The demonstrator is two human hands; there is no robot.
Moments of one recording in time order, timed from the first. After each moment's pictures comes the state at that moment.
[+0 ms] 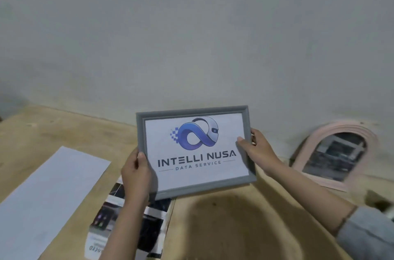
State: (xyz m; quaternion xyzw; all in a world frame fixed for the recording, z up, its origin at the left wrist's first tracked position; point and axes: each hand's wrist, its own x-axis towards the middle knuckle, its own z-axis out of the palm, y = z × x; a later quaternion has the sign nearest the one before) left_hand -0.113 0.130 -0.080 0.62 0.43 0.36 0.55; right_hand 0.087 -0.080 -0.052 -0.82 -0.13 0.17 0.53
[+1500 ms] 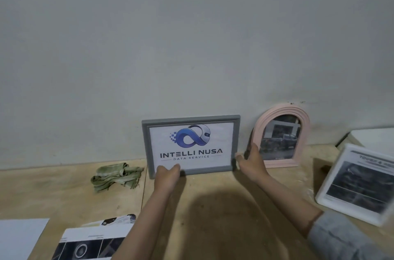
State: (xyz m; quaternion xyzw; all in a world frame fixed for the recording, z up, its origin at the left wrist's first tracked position) left_hand 0.047 0.045 -0.122 0.69 0.40 0.02 0.60; right_hand 0.134 -0.182 -0.118 -0.87 0.06 0.07 0.48
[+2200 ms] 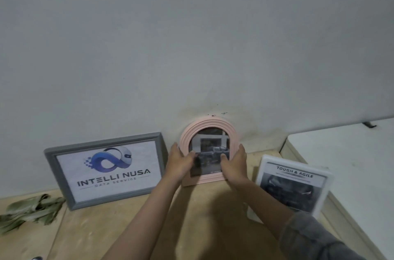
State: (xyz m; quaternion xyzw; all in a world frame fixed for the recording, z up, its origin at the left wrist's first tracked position) left_hand 0.167 -0.199 -0.056 0.78 0.24 -0.02 0.57; right_hand 0.213 -0.354 -0.118 -0.84 0.13 0.01 0.52
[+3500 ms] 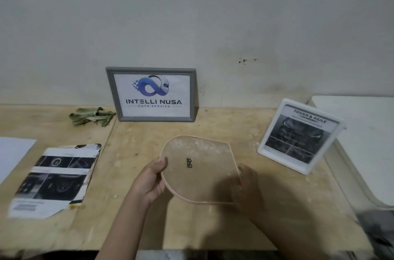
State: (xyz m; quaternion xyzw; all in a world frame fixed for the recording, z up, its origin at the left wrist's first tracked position) left_hand -0.097 -0.148 -0.114 0.37 0.28 -0.03 0.88; right_hand -0.031 -0.402 -0.187 -0.89 -0.11 0.06 0.43
